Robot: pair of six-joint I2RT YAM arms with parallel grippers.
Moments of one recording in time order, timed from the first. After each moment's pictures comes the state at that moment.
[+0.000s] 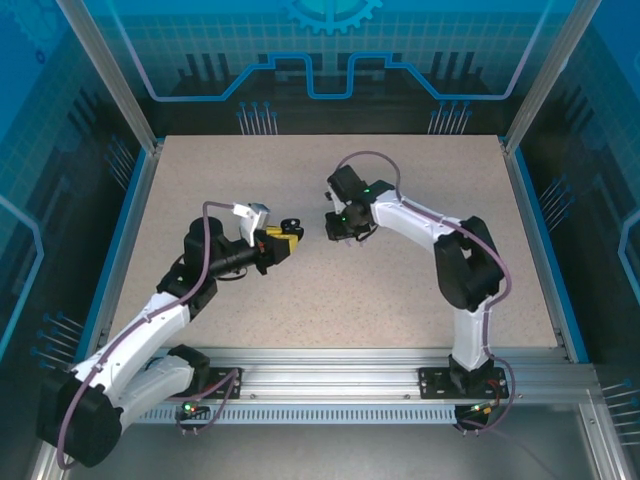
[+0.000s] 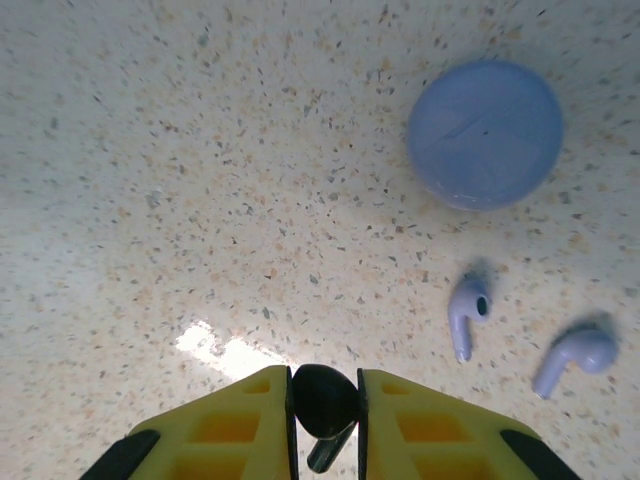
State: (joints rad) left arm -0.36 0.94 0.59 0.10 0.60 -0.29; right arm 0.59 1.93 1.52 -0.73 -0.11 0.34
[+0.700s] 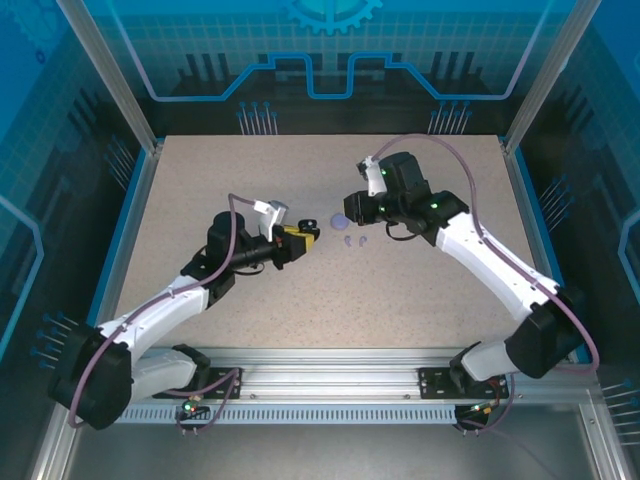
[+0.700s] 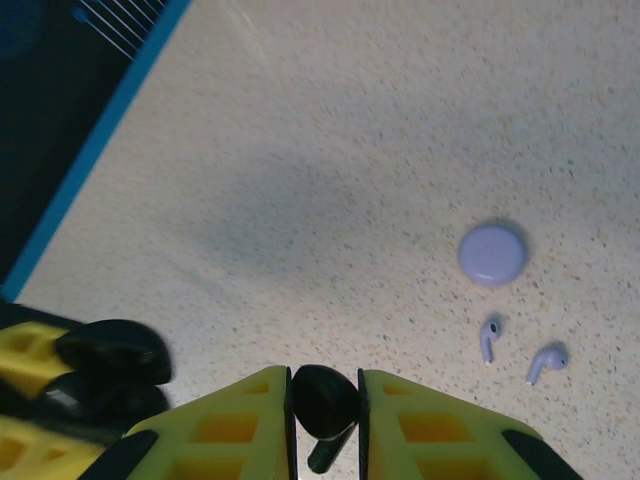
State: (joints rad) left arm -0.43 1.15 0.61 0.29 0.60 -0.36; right arm 0.55 1.40 1.31 -0.58 -0.22 0.36
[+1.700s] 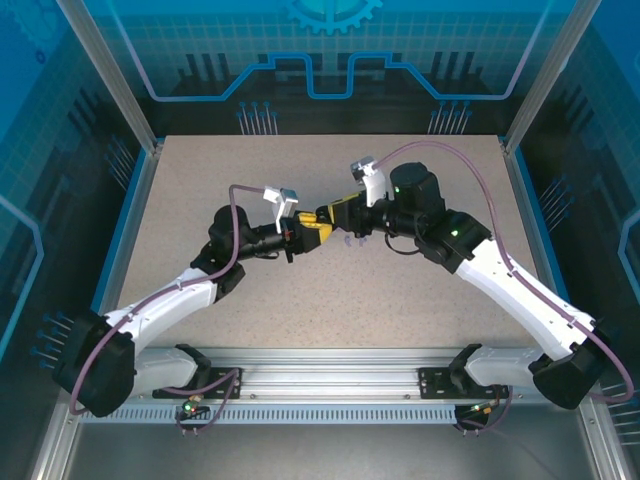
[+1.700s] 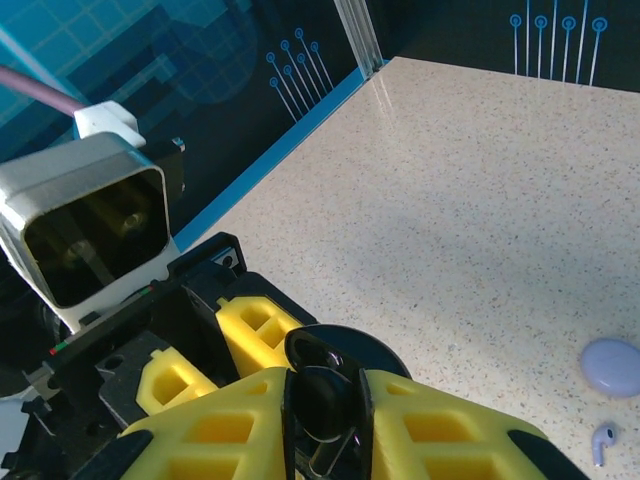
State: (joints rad) left arm -0.50 1.21 0.68 0.55 0.72 -0.42; right arm 0.69 1.23 1.27 -0.46 -0.26 0.30
